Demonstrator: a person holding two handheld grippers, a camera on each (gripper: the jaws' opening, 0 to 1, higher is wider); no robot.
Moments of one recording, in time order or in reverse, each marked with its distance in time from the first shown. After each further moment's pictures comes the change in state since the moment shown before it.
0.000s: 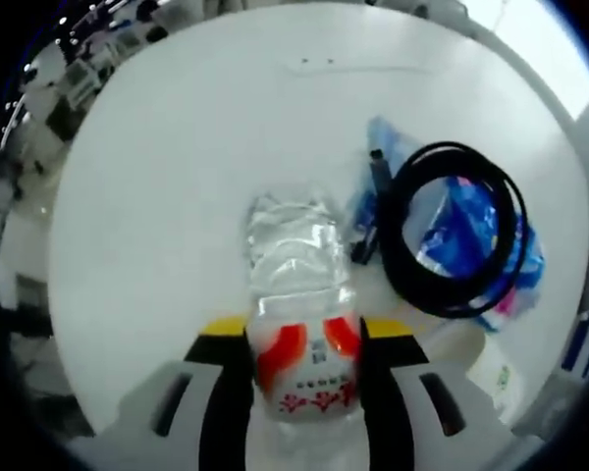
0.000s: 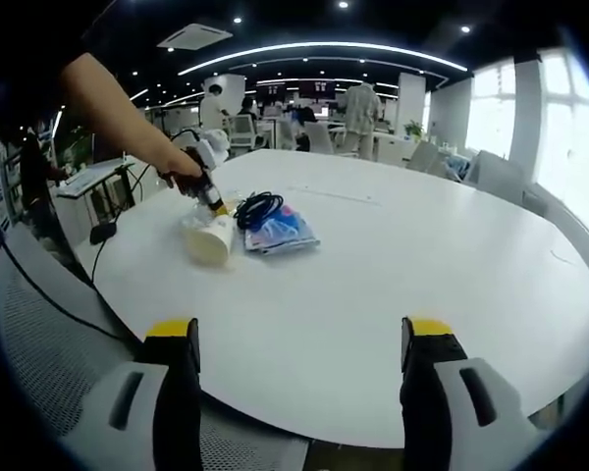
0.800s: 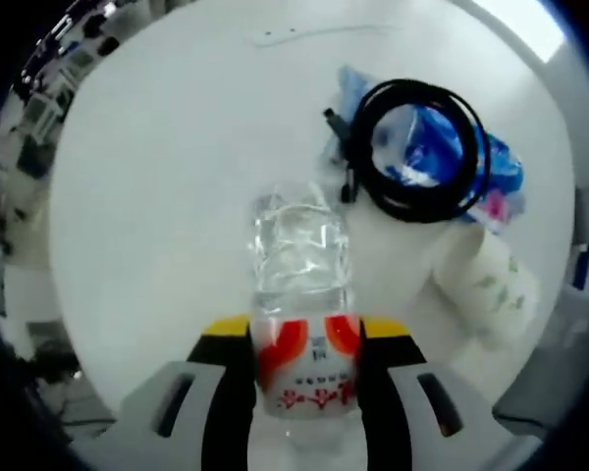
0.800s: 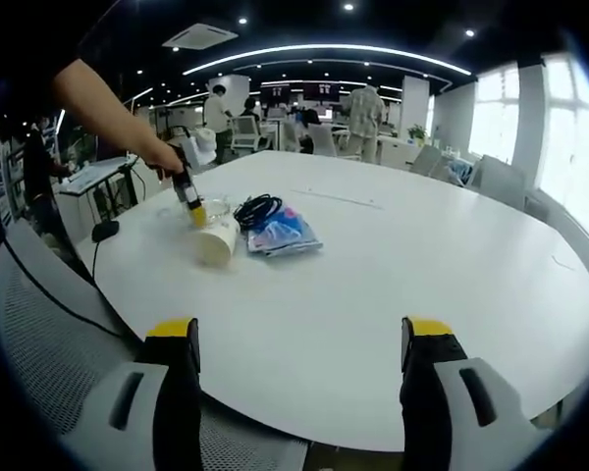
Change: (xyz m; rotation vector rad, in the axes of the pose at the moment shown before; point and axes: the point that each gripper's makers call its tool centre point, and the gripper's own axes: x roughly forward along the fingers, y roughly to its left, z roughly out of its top) left arm -0.029 0.019 -0.047 0.215 0.134 -0.059; right arm 0.000 0.003 0.003 -0.019 -0.012 0.011
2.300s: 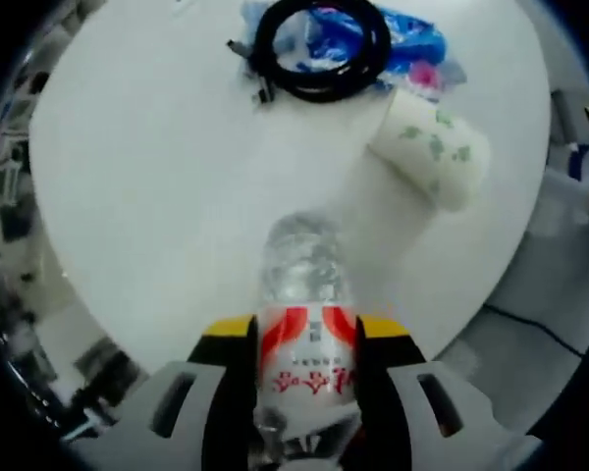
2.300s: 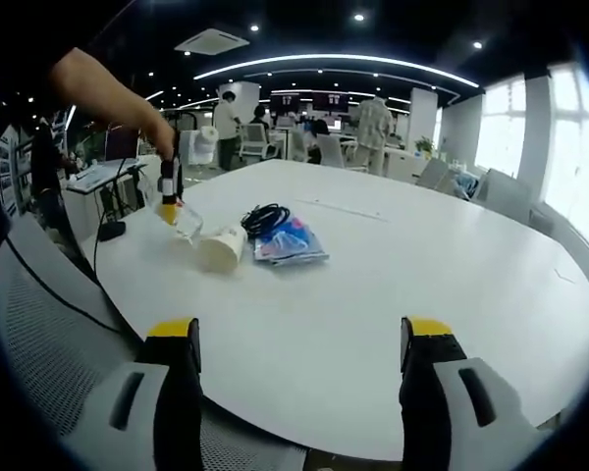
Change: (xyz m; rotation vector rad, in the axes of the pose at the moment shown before) left arm -0.052 -0.016 -0.063 0.282 0.374 -0.018; right arm -0.002 0.005 0.008 -0.037 -0.043 0.021
